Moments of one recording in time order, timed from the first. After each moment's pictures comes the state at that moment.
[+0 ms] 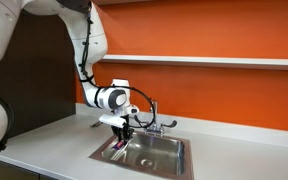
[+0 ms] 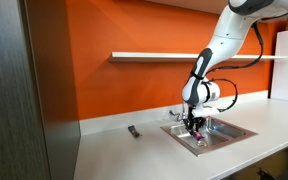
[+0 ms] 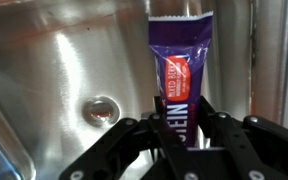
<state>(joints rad) -0.06 0.36 -0.07 -2.34 0.01 2.79 0.00</state>
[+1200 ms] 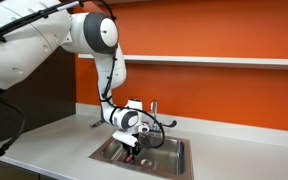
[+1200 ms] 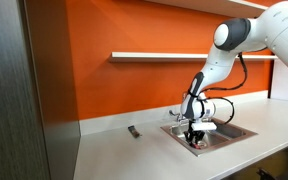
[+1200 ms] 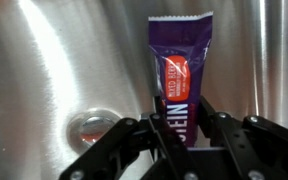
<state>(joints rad) -0.22 0.74 0.02 -2.03 0.08 2.80 -0.10</state>
